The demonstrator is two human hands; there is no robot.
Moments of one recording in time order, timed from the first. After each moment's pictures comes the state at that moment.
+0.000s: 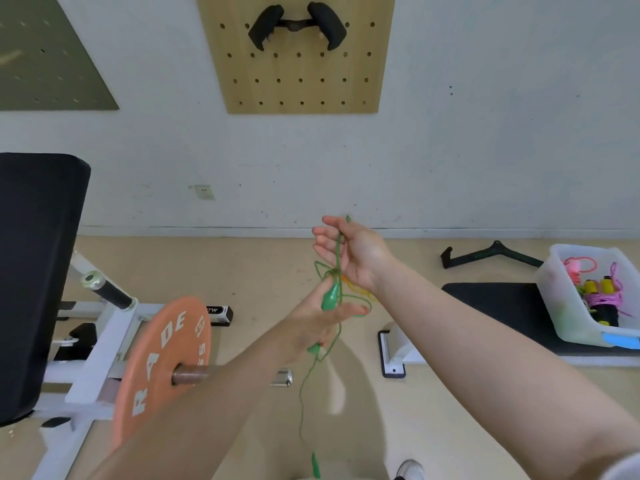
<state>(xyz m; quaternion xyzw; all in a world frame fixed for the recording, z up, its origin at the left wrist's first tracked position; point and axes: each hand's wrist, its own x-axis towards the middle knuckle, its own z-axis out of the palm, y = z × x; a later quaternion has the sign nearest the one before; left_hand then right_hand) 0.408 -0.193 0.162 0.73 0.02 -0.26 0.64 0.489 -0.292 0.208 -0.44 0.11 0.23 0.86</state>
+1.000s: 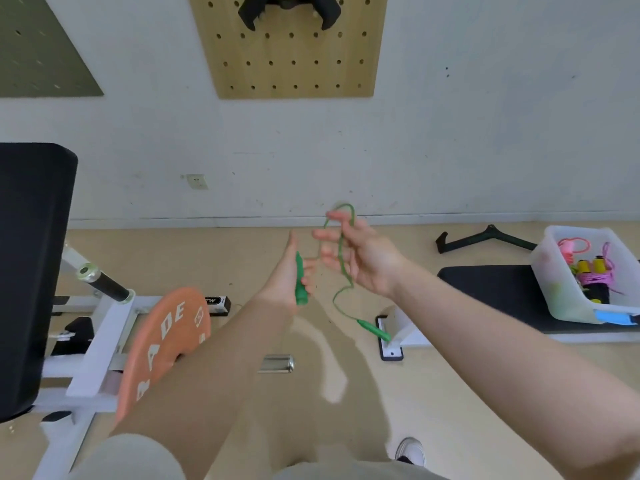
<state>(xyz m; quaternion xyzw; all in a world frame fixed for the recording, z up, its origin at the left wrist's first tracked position) 0.455 -0.168 0.147 0.55 0.27 -0.21 0.76 0.462 -0.302 0.194 -0.47 0.04 0.26 0.84</state>
